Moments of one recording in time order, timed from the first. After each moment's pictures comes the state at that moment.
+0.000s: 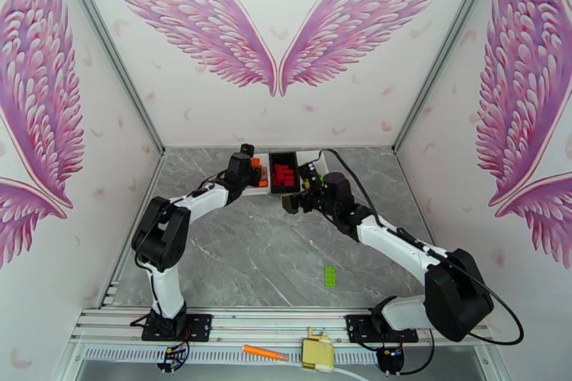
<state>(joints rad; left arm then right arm) -0.42 1.97 1.36 0.04 -0.09 -0.24 0.49 1.39 0.89 0.08 -0.30 0.12</state>
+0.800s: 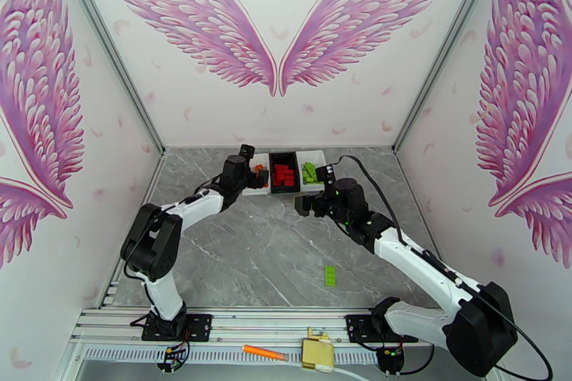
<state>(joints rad) -0.46 1.74 1.13 0.19 -0.04 -0.12 0.50 1.16 0.82 -0.21 -0.08 0.31</state>
